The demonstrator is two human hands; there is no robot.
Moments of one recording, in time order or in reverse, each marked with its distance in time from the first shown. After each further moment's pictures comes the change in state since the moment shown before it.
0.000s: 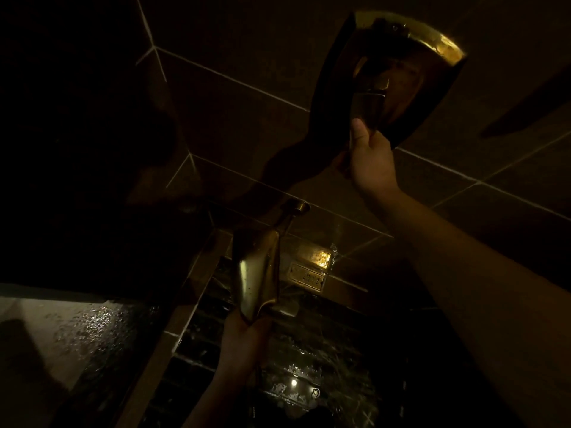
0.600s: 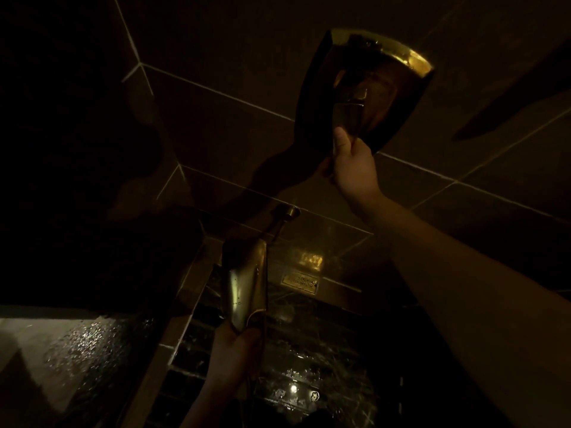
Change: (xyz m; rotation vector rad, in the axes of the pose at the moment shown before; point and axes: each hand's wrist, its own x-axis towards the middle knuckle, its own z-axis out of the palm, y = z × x) left_hand 0.003 -0.007 -0.015 -0.030 -0.095 -0.069; right_hand 0.000 -0.001 -0.003 -0.025 0.020 0.036
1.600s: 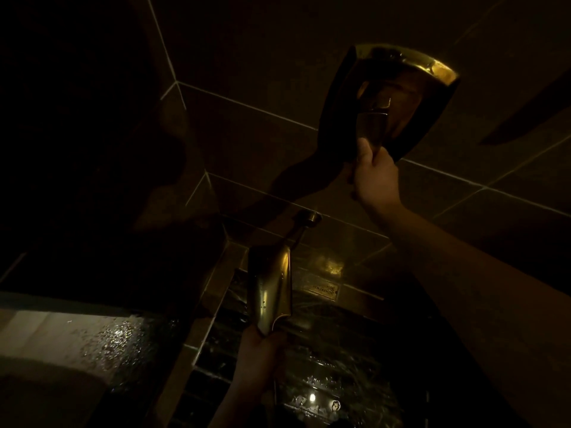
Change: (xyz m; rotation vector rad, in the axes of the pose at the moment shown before) left_hand -0.019 0.019 0.005 0.068 0.055 -0.071; right_hand -0.003 0.008 0.008 0.005 0.079 0.008
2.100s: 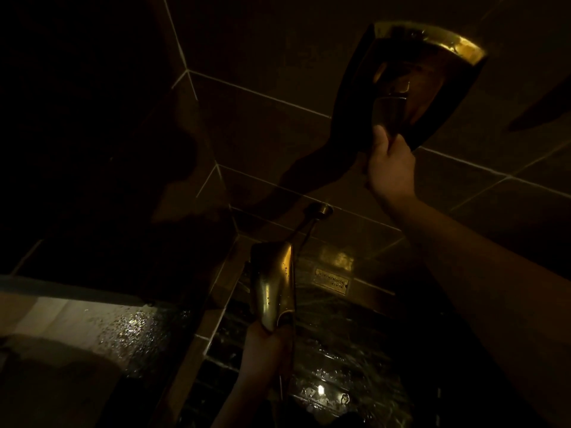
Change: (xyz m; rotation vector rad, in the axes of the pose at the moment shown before) left_hand 0.007 -0.017 -0.010 -0.052 0.025 0.001; right_hand -0.003 0.002 0.003 0.003 0.034 -0.049
